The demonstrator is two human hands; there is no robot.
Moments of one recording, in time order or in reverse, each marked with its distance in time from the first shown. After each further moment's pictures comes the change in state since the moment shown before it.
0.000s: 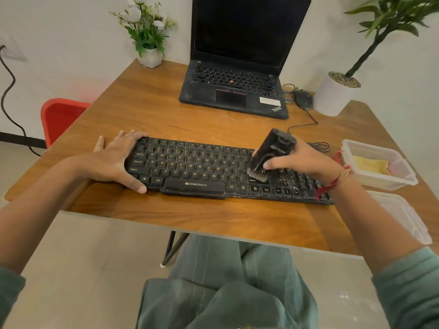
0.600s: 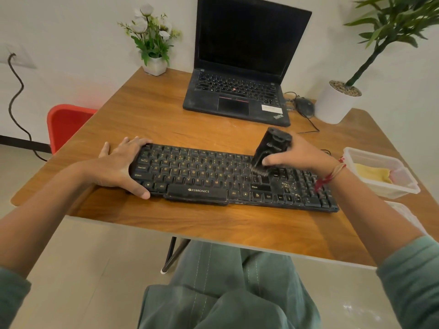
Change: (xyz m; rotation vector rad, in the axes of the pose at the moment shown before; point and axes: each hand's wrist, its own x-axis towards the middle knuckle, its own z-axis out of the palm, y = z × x) left_hand -0.001 0.001 0.000 -0.015 0.002 0.003; right_hand 0.018 -0.013 -0.007 -0.198 0.078 -0.059
